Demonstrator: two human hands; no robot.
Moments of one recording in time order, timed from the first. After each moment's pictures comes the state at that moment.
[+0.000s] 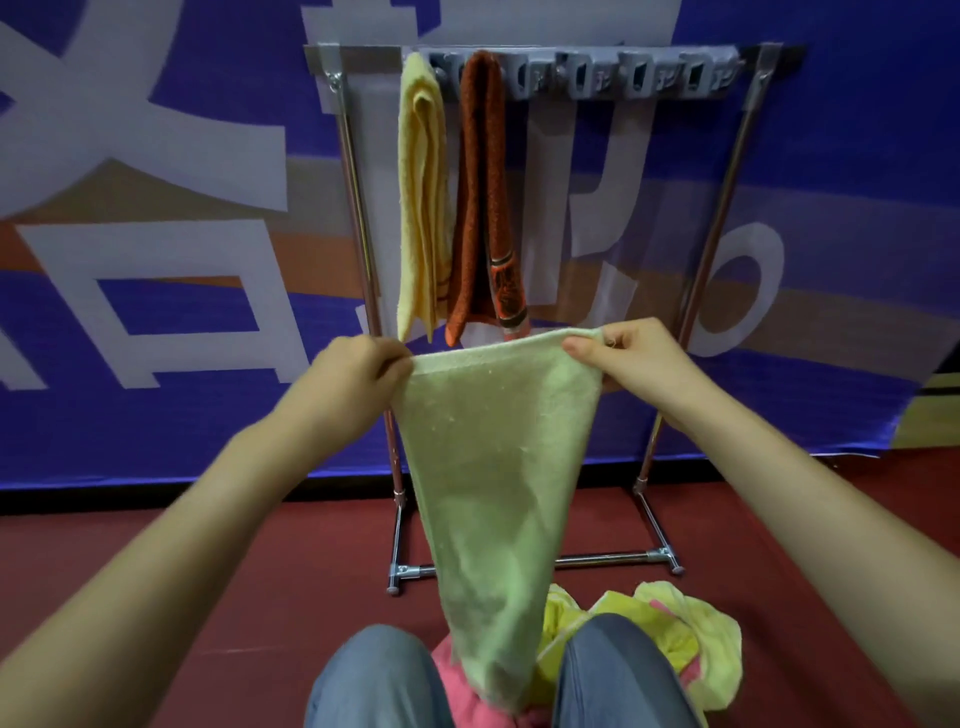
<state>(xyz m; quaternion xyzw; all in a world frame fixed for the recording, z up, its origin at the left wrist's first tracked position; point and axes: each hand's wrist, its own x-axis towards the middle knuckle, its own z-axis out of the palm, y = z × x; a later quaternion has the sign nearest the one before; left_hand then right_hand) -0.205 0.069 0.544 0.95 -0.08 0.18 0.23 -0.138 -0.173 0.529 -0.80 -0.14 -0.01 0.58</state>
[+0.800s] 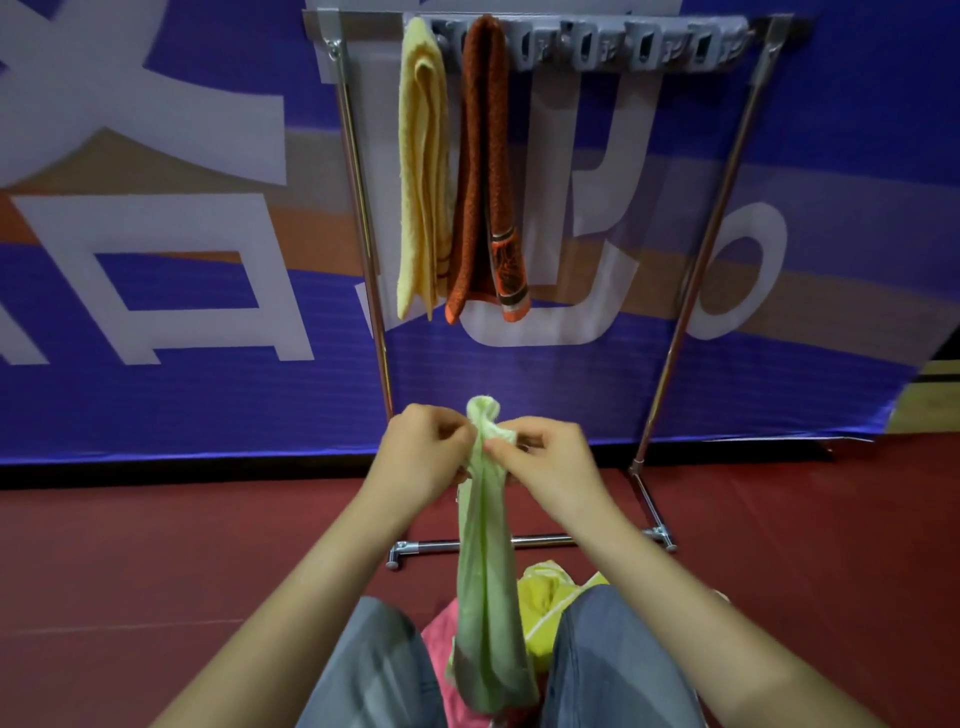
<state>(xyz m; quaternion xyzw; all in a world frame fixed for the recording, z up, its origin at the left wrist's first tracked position) -0.230 0.017 0.475 0.88 0.04 0.09 0.46 -0.205 -0.112 0.443 -0.75 -0.12 0.01 0.65</state>
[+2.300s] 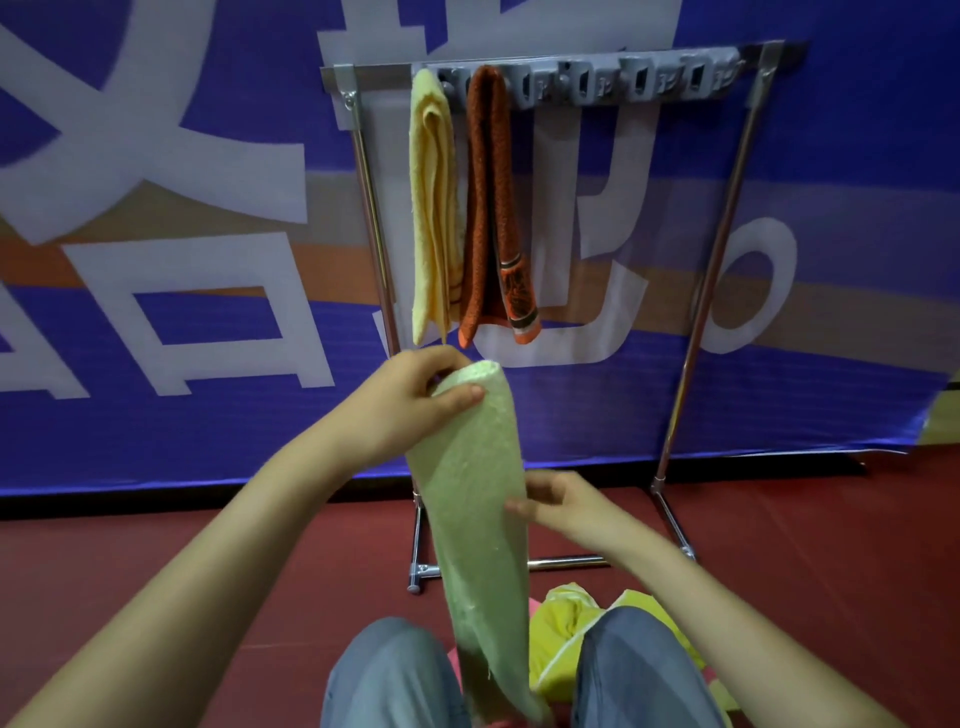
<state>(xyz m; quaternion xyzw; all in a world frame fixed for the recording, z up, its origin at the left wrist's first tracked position) -0.236 0.040 0.553 0.91 -0.15 0.07 0.38 -0.195 -0.135 0.418 -0.74 -0.21 0.20 0.61</state>
